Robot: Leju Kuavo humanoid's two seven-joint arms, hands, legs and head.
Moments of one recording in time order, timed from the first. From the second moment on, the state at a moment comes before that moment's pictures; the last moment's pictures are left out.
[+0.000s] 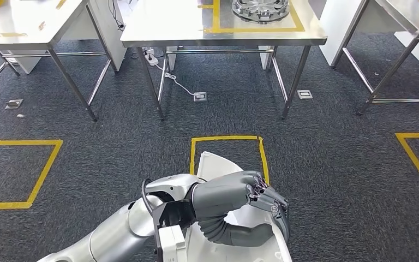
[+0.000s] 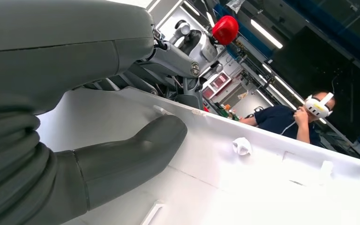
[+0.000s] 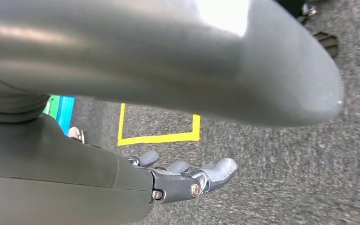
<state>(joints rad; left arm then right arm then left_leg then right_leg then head) -0.60 -0.10 -0.87 -1.53 -0.13 -0.41 -0.54 -0.07 -0.06 -1.30 -0.21 1.25 0.07 0.05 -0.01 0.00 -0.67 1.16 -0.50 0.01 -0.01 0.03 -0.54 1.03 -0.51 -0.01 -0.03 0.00</state>
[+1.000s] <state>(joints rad) -0.60 -0.09 -0.88 -1.53 -0.14 -0.41 -0.54 -0.07 -0.05 -1.30 -0.21 1.27 0.08 0.06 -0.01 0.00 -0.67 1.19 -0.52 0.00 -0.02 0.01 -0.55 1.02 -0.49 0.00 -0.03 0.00</state>
